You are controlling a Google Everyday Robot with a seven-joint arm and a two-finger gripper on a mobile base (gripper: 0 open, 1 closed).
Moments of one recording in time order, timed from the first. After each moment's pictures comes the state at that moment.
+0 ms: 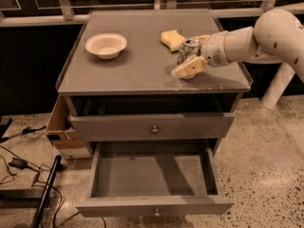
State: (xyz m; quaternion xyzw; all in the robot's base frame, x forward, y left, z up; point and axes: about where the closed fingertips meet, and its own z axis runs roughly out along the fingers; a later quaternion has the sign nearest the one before) arm 0.698 -0.127 0.873 -0.48 0.71 0.18 0.48
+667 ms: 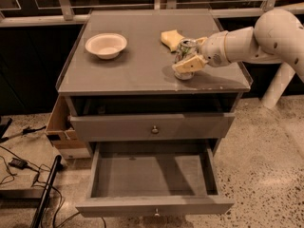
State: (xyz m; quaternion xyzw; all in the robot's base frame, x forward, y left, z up) arm 0.698 -0.127 0.873 -0.48 0.71 0.18 0.48
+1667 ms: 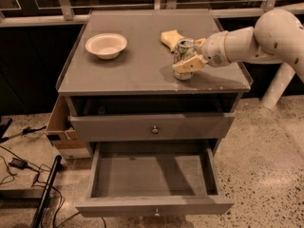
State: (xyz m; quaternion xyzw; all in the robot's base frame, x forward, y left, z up) arm 0.696 -0.128 0.875 -0.48 0.71 0.18 0.48
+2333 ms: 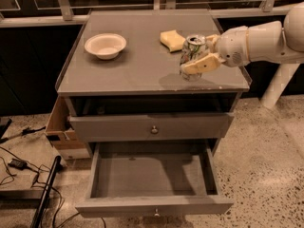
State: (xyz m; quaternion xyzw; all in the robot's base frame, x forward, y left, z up) arm 0.635 -0.132 0.918 -0.51 0.67 0.23 0.49
